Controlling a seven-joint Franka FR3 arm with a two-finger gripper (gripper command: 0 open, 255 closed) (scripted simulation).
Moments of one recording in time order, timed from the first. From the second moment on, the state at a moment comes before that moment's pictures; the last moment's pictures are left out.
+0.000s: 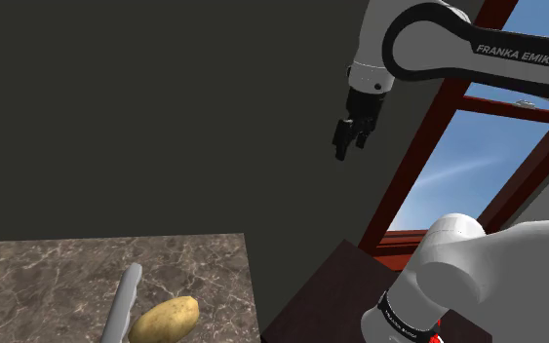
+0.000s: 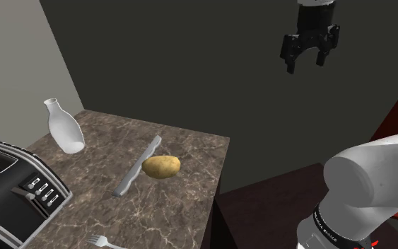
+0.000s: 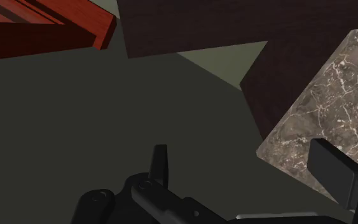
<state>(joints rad) -0.02 -0.82 0.04 -2.38 -0.12 1.53 0.10</state>
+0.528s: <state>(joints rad) 0.00 -0.84 0.12 -2.53 -0.01 1.68 0.25</state>
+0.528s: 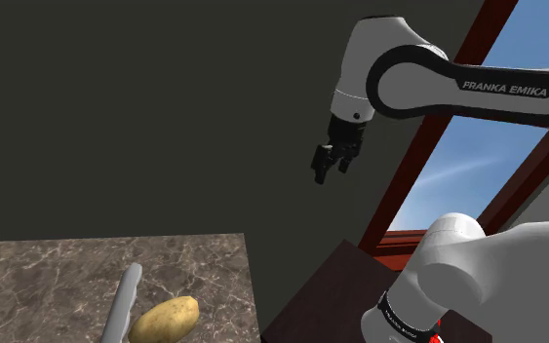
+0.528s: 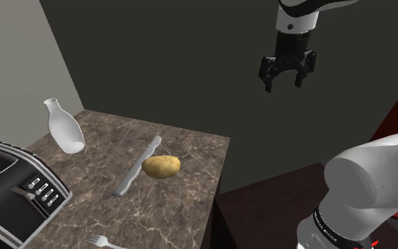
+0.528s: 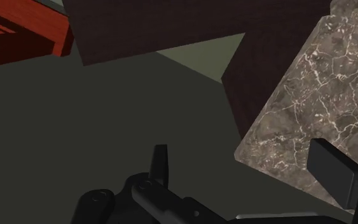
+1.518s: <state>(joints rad) 0.08 -0.59 0.37 -2.70 0.24 2.22 0.61</state>
